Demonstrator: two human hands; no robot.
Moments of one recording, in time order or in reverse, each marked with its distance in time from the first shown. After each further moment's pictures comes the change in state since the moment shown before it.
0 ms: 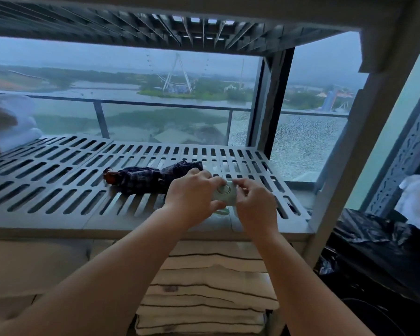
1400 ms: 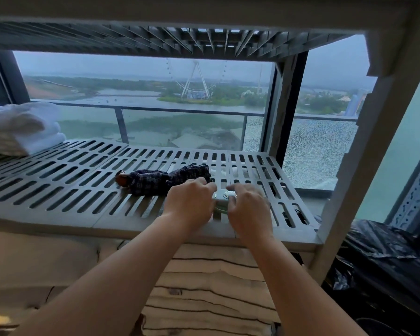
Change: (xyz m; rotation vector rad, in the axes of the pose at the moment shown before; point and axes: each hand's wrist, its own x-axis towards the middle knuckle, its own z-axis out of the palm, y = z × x) left_hand -0.007 0.001 0.002 0.101 0.028 -0.112; right_hand 0.003 -0.002 0.016 -0.246 -0.106 -0.163
